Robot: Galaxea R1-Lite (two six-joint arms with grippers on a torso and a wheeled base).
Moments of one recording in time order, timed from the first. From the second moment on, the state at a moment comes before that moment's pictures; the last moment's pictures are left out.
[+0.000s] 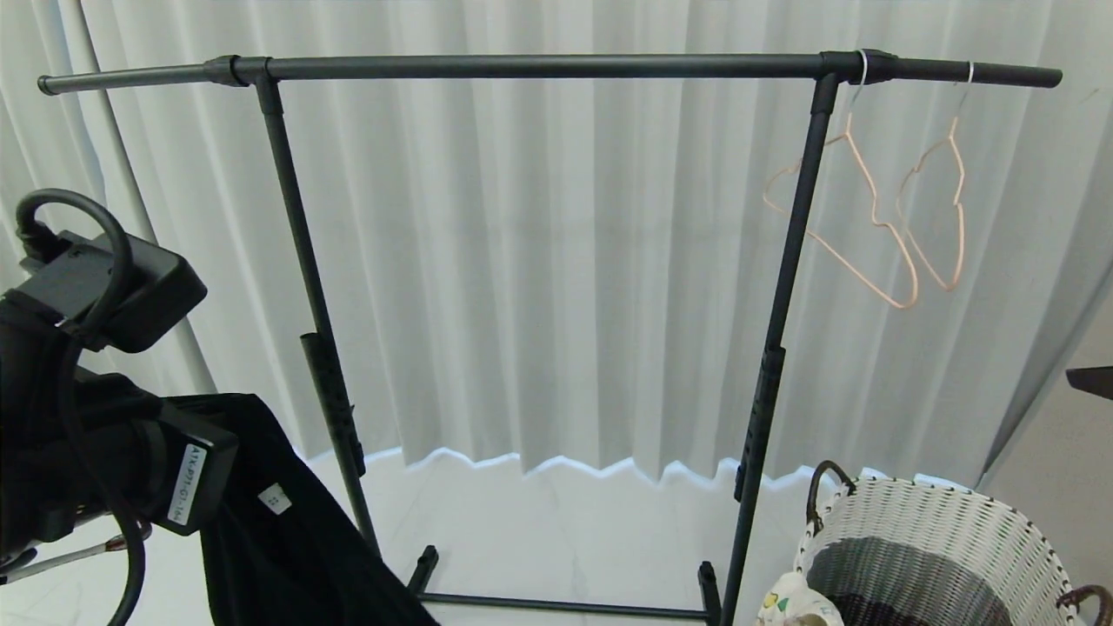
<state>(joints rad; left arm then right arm) -0.53 1.14 -0.88 0.30 0.43 0.15 0.12 1.14 -1.17 0.53 -0.12 -0.22</state>
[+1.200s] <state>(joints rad) -0.44 1.14 -0.88 0.23 0.42 0.15 0.12 1.31 -1.21 0.29 -0.12 0.01</state>
